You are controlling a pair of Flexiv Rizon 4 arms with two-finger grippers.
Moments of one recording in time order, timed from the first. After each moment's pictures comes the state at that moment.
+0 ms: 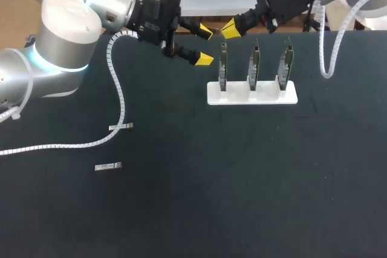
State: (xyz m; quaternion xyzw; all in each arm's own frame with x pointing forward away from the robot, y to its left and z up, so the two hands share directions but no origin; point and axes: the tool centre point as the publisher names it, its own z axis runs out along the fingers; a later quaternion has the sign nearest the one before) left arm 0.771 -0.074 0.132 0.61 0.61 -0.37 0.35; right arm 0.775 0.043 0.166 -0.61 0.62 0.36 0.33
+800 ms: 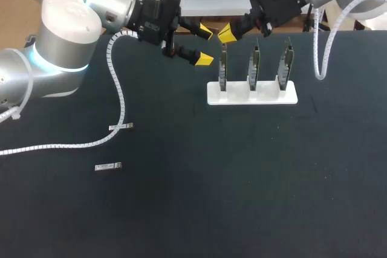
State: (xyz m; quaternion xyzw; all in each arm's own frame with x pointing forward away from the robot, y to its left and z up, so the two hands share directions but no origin) left arm 0.771 -0.074 0.132 0.61 0.61 -0.37 0.35; right arm 0.782 0.049 0.148 -0.62 0.63 0.35 0.31
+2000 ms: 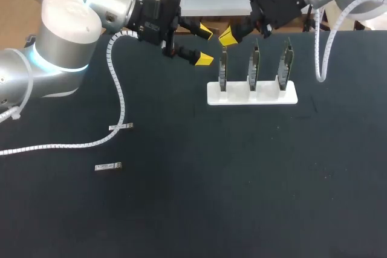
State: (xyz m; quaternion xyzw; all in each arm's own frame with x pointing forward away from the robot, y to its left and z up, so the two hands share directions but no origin) left arm 0.771 -0.074 0.132 0.61 0.61 -0.37 0.35; right arm 0.780 0.045 0.139 -0.61 0.64 0.35 0.29
